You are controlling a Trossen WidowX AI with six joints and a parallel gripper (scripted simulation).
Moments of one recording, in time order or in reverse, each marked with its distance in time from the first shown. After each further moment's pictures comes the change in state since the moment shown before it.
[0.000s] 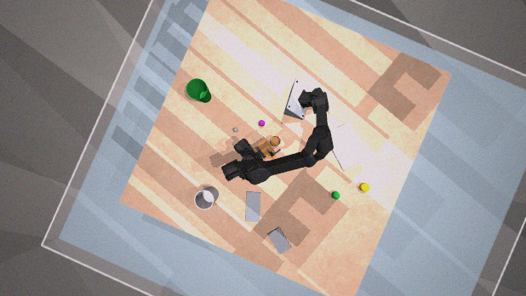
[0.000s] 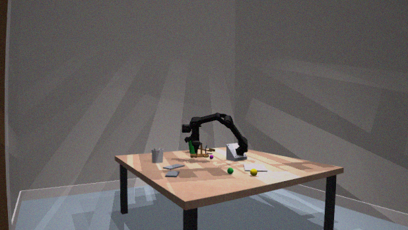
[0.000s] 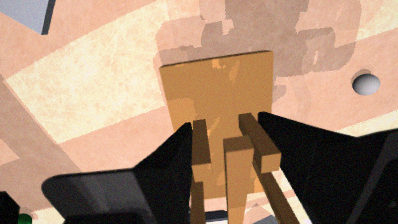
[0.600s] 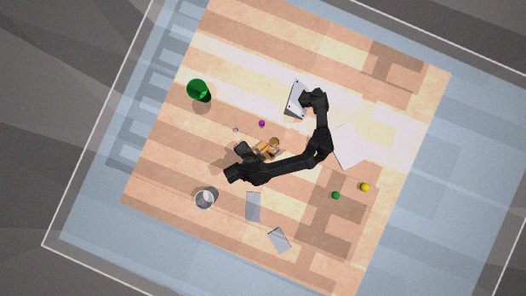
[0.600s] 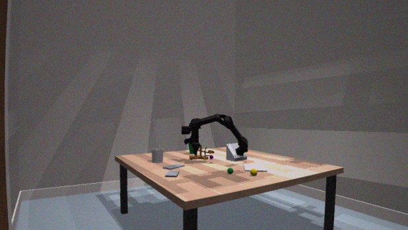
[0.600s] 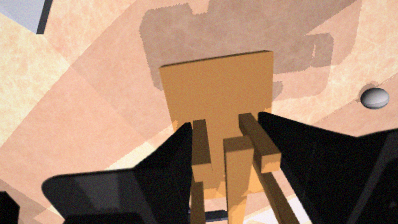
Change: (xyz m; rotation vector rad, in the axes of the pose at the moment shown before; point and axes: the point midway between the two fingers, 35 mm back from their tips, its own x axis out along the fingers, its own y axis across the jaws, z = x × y) arm 0.014 0.005 0.006 -0.036 -0.010 -0.012
